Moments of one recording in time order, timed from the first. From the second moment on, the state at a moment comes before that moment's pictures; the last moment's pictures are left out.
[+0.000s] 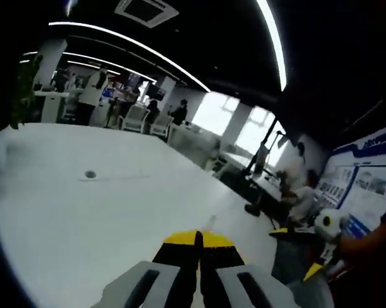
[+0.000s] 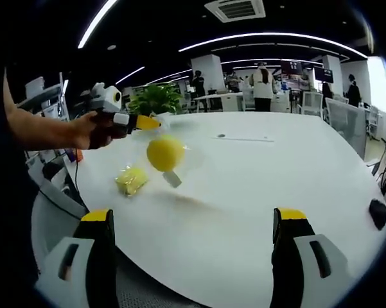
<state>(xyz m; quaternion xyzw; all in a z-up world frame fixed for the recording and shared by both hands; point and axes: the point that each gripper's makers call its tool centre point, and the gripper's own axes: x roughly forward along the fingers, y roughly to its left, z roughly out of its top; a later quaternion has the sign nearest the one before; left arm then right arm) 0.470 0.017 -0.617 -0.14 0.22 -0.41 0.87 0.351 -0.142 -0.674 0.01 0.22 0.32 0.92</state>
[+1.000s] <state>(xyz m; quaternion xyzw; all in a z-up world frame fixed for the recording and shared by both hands) 0.434 0.009 -0.509 -0.15 0.14 -0.51 0.84 0.422 -0.063 -0.589 0.03 0.09 0.45 0.89</state>
